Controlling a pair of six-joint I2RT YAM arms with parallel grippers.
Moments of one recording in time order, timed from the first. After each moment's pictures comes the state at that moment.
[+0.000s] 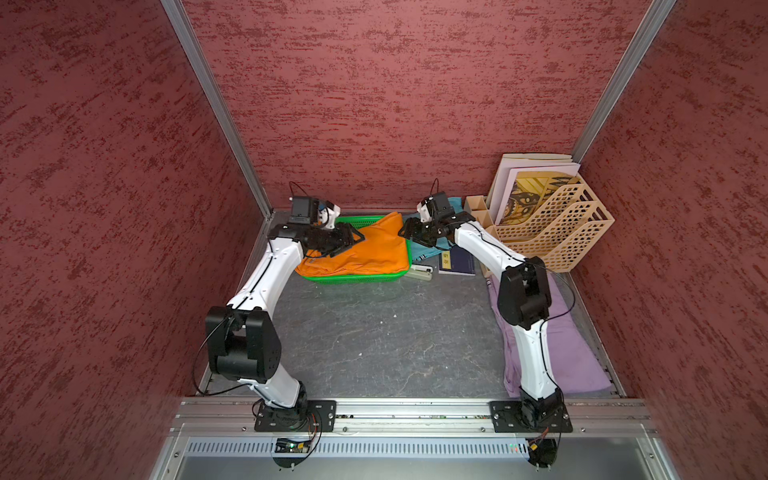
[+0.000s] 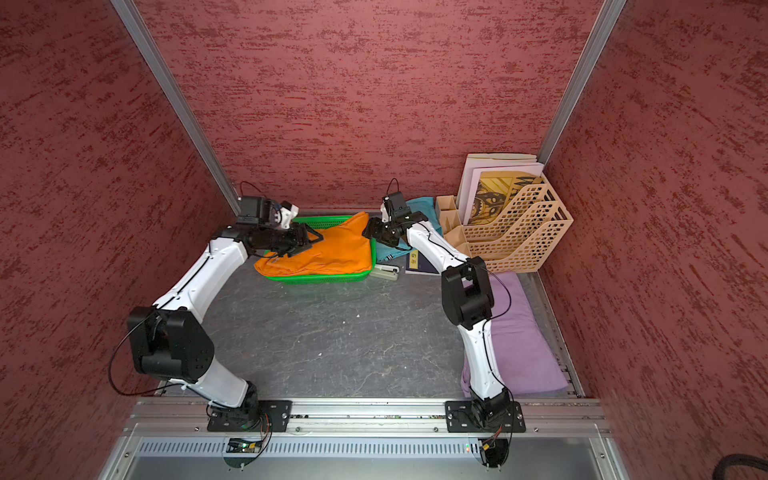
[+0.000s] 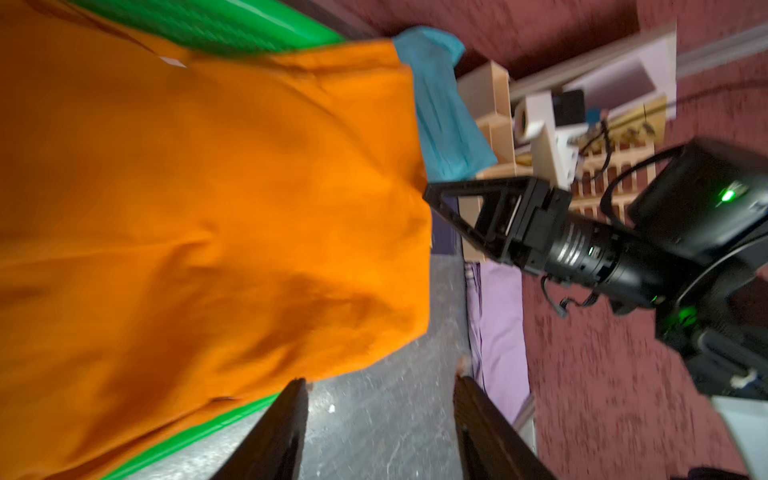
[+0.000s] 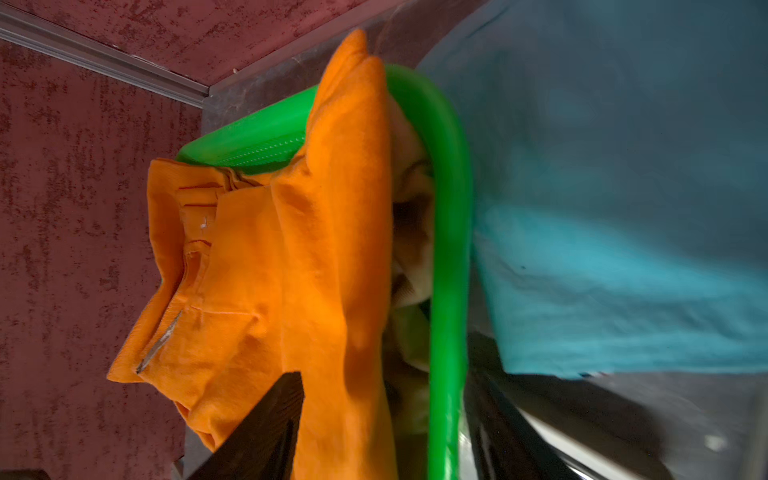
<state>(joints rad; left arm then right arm) -0.15 1.60 1.40 -0.68 0.63 -0.47 0.42 2.15 1.92 -0.59 -0.35 0.64</state>
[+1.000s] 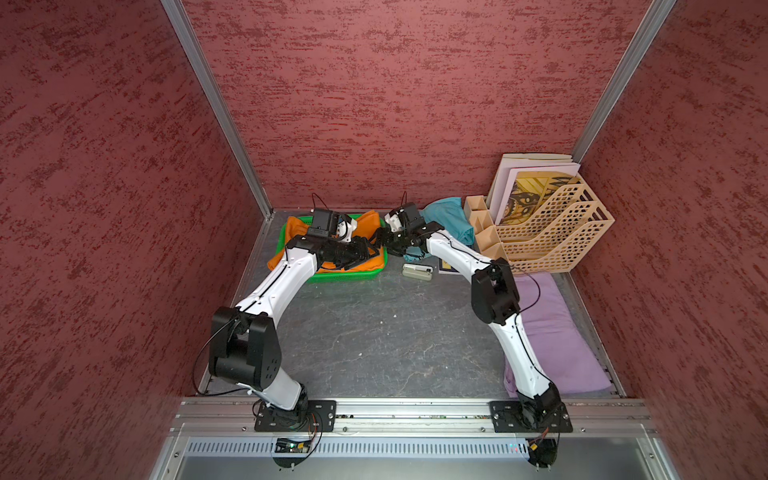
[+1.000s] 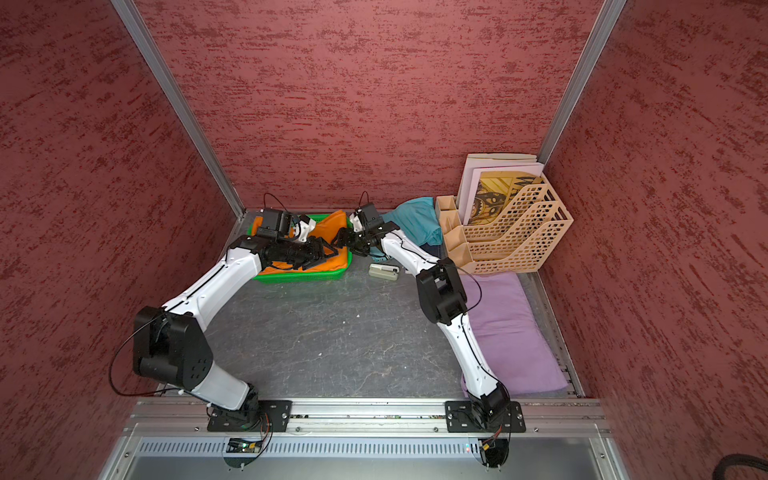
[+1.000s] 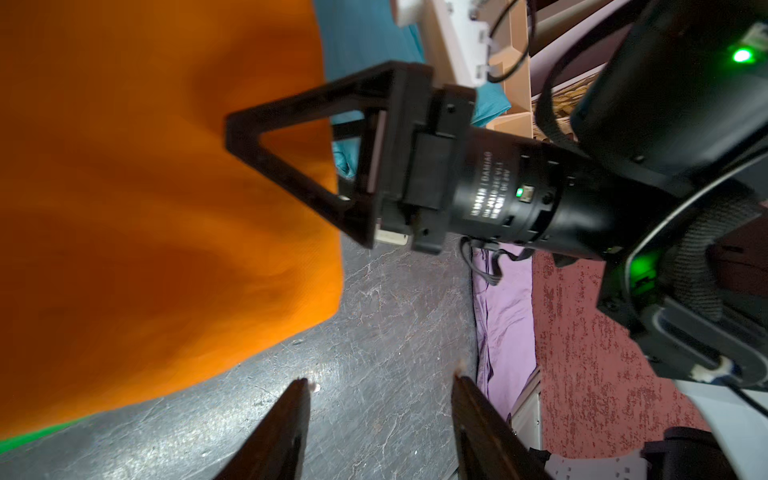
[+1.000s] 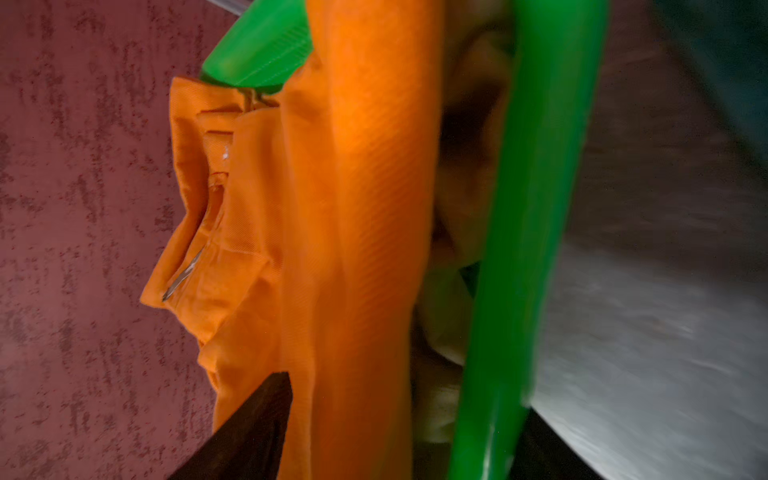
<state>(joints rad) -0.22 1.57 1.31 -0.62 0.57 -0.52 0.59 2.49 2.27 -0.51 -0.53 0.73</state>
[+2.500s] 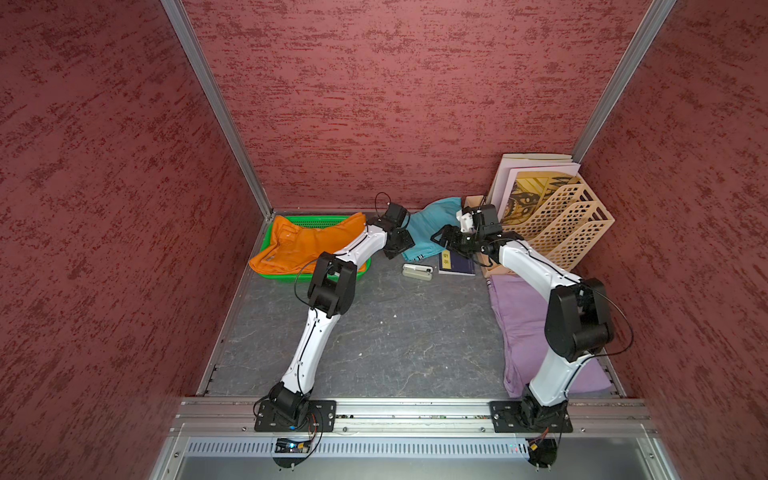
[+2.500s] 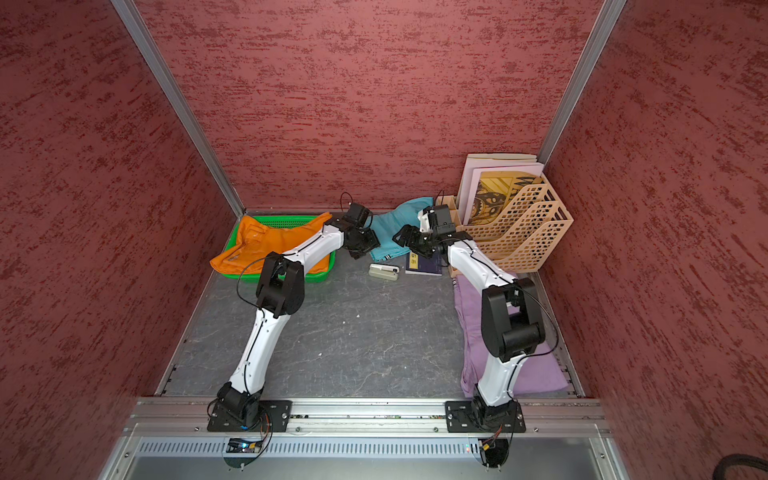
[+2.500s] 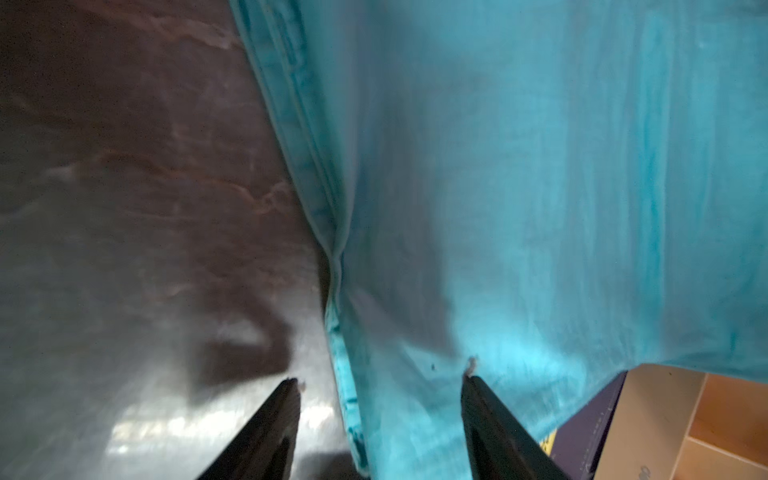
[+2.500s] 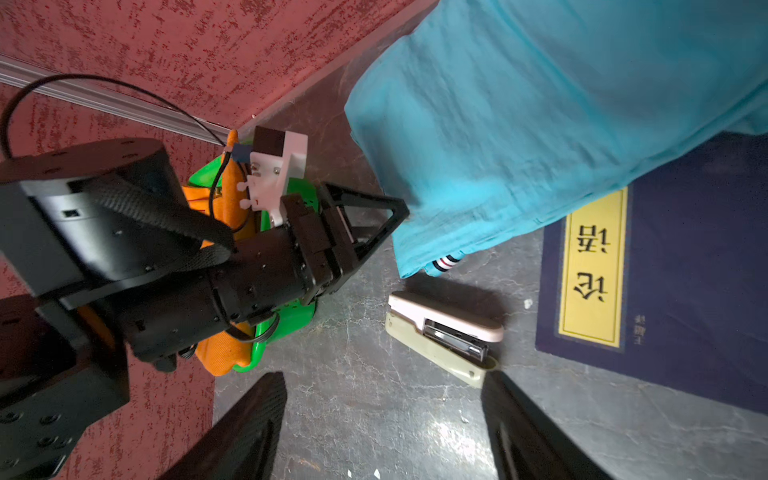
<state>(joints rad) -0.46 2.53 2.22 -0.74 0.13 -0.89 0.26 1.80 1.41 -0.36 -0.47 0.64</state>
